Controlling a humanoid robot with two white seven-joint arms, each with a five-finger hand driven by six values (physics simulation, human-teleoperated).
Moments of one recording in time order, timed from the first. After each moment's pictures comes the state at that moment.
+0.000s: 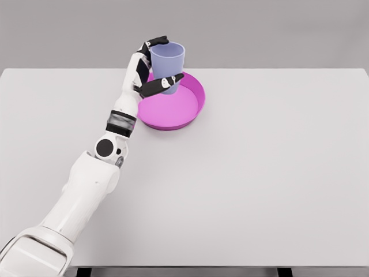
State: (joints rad) left arm -0.60 0.06 -0.51 -0.91 0.40 -0.61 0.02; right arm 0.02 0.00 0.24 0.05 -0.08 -0.07 -0.09
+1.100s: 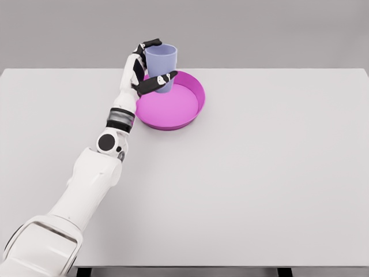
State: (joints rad) left arm -0.67 0.00 -0.45 -0.71 0.40 -0.61 0.01; right arm 0.02 0.00 0.24 0.05 -0.08 -0.07 -0.09
